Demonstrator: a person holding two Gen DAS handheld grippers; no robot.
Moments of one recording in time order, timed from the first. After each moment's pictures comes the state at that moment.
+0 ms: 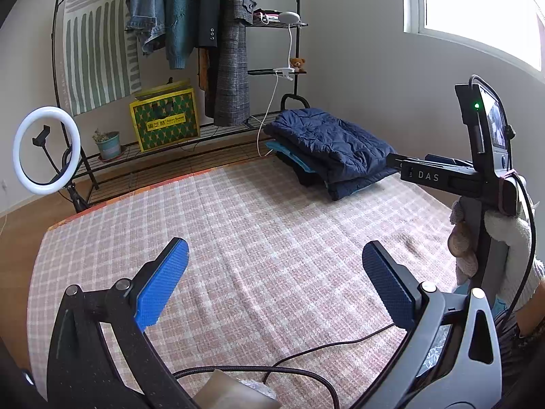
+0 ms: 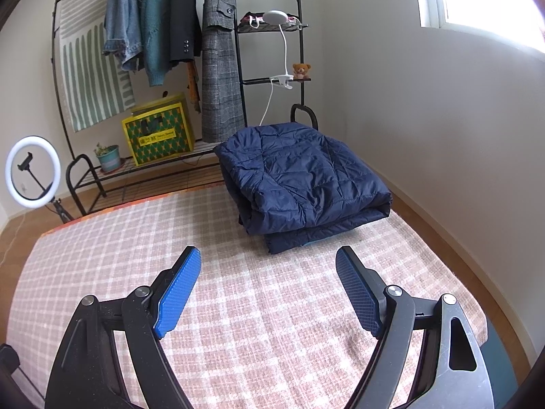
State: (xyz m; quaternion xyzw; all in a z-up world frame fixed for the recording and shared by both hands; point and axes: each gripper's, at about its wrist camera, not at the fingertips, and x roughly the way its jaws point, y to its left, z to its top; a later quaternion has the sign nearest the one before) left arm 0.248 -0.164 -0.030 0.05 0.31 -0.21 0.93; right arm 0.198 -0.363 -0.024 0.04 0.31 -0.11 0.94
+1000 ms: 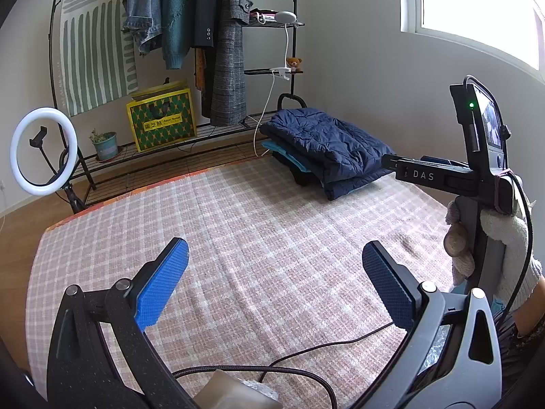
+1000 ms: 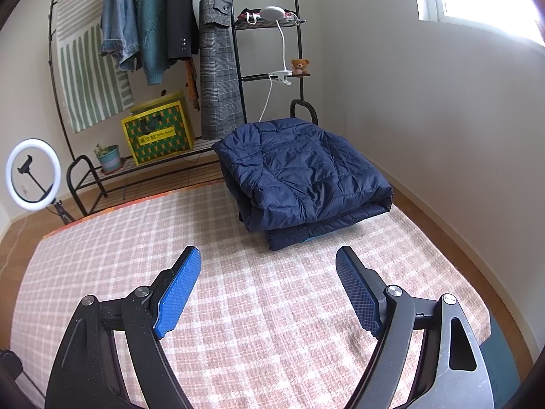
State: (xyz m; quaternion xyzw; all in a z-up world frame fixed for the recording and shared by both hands) left arm 0.247 -0.167 -0.029 0.05 0.31 -0.20 0.93; right arm 0.199 -0.364 -0.026 0.05 0.31 -0.11 0.94
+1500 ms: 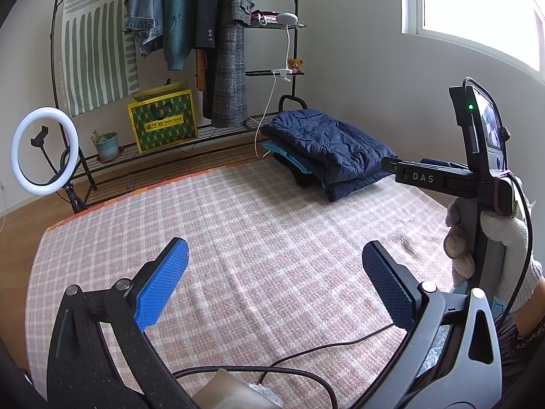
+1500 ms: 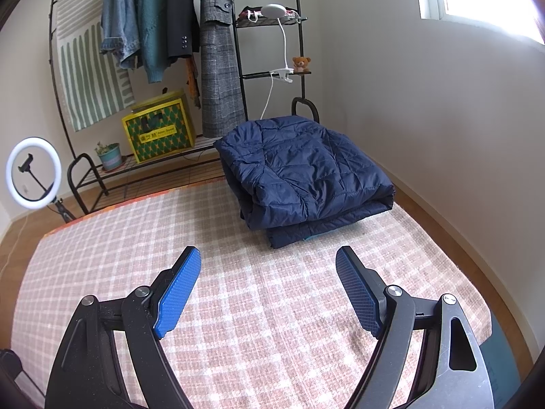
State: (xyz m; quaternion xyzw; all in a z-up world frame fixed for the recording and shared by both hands) left arm 0.246 -0.168 -0.028 0.05 0.31 -0.20 0.93; right arm 0.197 -0.360 -0.028 0.05 0.32 -0.11 0.94
